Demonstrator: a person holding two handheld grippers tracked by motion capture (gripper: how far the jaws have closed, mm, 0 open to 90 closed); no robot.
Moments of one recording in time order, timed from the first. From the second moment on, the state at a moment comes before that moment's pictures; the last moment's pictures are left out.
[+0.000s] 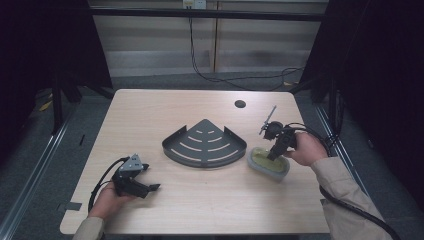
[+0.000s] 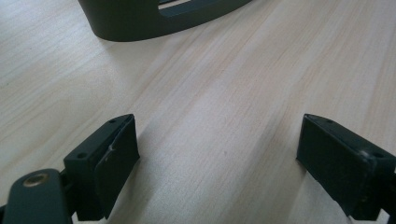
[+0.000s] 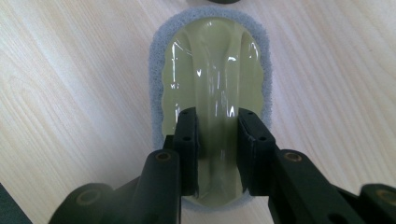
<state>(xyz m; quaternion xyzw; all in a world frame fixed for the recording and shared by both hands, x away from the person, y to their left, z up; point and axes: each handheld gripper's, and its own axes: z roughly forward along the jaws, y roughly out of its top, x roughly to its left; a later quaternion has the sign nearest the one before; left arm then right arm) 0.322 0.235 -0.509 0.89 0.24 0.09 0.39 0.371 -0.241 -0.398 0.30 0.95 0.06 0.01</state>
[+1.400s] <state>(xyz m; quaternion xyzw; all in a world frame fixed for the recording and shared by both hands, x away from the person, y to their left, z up) 0.322 0.235 -0.509 0.89 0.24 0.09 0.39 0.391 -0.221 -0.357 0.32 0.94 0.06 0.02</state>
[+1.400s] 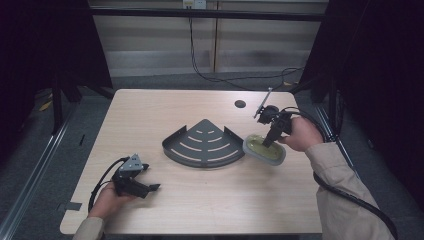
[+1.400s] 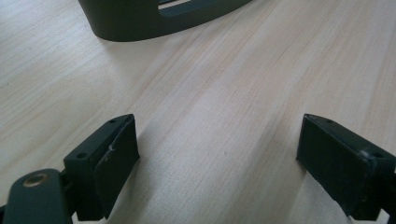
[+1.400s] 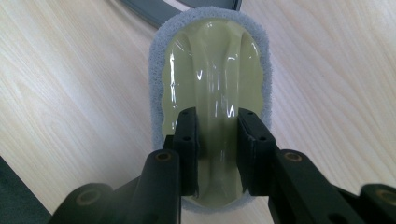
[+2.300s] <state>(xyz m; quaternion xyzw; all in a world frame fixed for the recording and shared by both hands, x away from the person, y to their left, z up) 0.322 0.235 -0.509 0.89 0.24 0.09 0.38 0.408 -0.196 -0.343 0.33 0.94 0.06 0.03</state>
